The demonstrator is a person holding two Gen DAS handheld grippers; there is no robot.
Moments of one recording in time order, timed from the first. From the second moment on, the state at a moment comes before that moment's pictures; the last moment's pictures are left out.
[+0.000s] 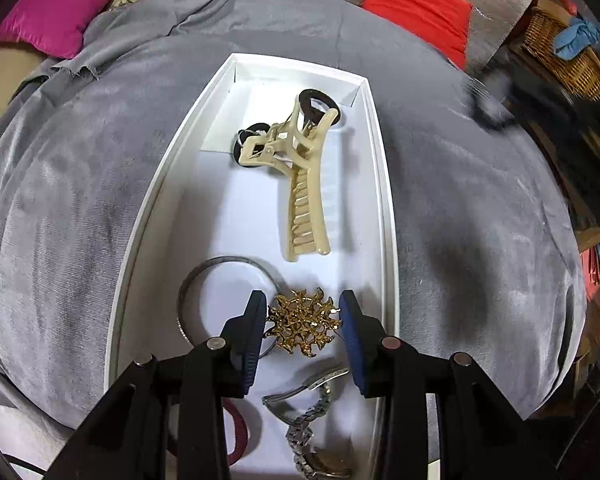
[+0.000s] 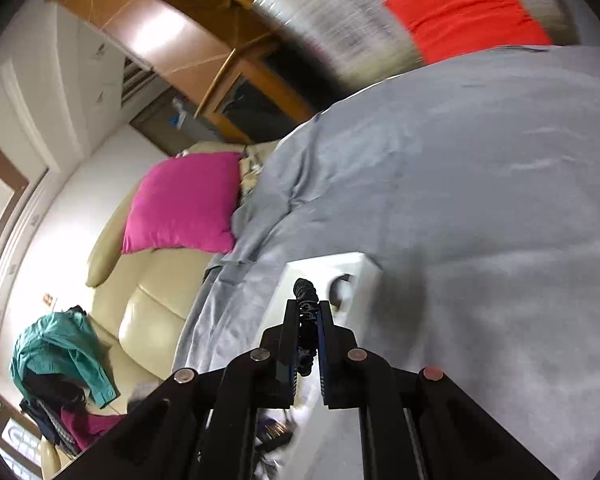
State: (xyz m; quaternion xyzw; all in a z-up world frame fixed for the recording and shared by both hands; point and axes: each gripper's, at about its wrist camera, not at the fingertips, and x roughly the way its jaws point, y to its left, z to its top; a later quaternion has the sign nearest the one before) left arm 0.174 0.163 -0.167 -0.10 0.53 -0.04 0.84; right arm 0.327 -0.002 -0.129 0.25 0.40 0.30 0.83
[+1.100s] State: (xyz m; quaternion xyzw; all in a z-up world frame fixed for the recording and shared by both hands) left arm 0.191 0.170 -0.173 -0.12 0.55 -0.03 0.83; right arm 0.420 0.152 -0.201 0.07 0.53 0.26 0.80
